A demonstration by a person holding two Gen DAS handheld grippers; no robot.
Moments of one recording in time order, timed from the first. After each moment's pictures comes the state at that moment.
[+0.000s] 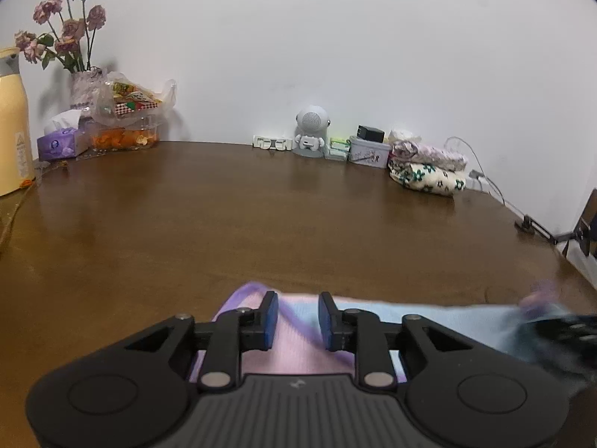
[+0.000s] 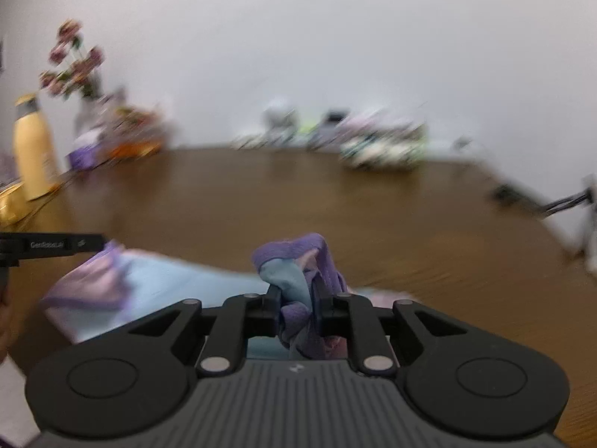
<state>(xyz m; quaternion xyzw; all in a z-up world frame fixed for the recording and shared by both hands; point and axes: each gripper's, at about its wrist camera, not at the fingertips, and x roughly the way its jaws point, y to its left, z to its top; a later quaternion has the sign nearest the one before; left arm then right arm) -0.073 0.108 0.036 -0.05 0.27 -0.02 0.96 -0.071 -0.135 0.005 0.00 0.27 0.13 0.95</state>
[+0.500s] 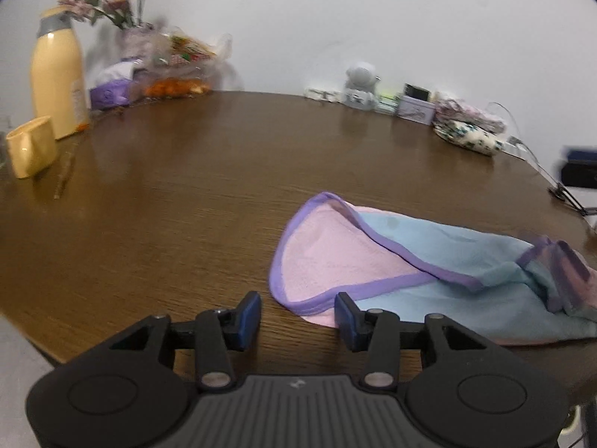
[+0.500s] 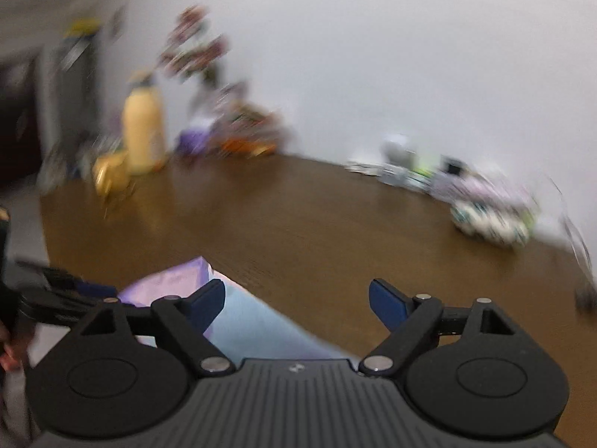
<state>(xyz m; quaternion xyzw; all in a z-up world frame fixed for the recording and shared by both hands) -0.126 0.130 0.020 -0.05 0.33 0.05 0.94 -0.019 -0.119 0.083 -0.14 0.24 0.34 0.90</state>
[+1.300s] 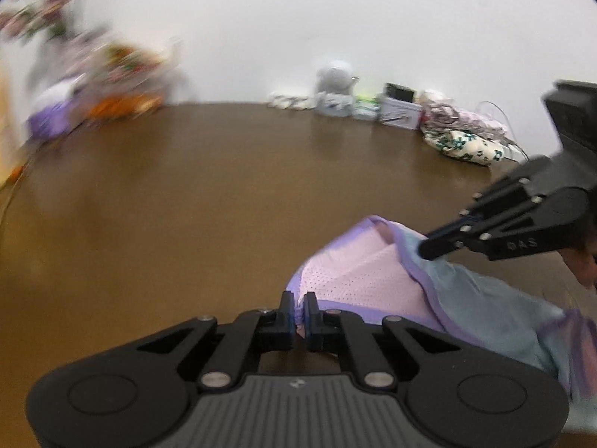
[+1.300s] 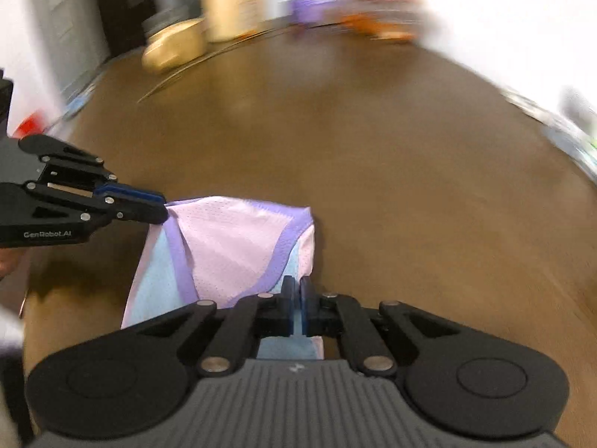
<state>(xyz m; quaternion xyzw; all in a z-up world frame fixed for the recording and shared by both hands) 0.037 0.137 0.035 -0.03 0.35 -0.04 0.94 0.145 -0.044 0.032 -0.18 0.39 0.45 0.79</state>
